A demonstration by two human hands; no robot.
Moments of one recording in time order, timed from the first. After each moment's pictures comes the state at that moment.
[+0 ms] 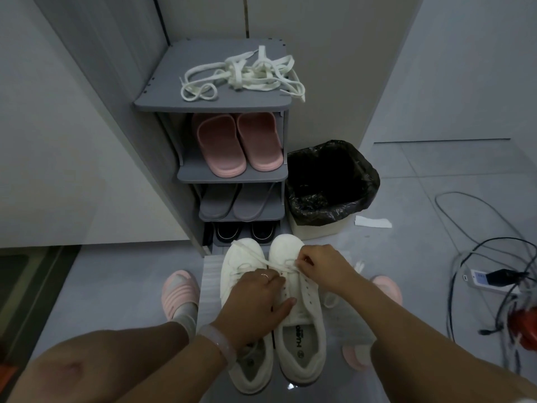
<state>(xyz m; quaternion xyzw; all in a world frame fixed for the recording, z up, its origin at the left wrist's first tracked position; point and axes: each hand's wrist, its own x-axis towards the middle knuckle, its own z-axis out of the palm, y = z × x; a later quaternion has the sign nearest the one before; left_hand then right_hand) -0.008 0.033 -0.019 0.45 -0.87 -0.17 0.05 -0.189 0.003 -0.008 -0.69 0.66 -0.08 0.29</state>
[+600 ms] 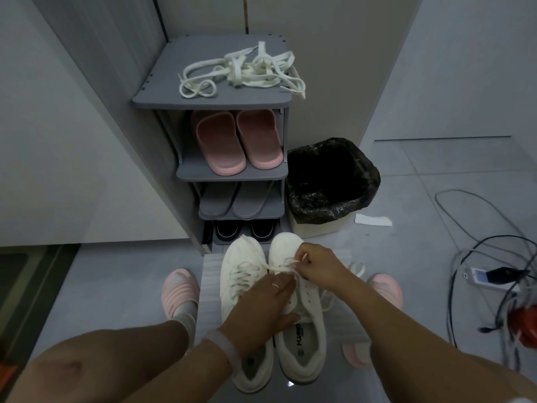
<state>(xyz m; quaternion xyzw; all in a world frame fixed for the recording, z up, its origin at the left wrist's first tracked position) -0.016 0.038 -0.023 0.39 -0.90 -0.19 -0.03 -0.181 0.002 -0.013 -0.58 0.68 -0.14 0.42</state>
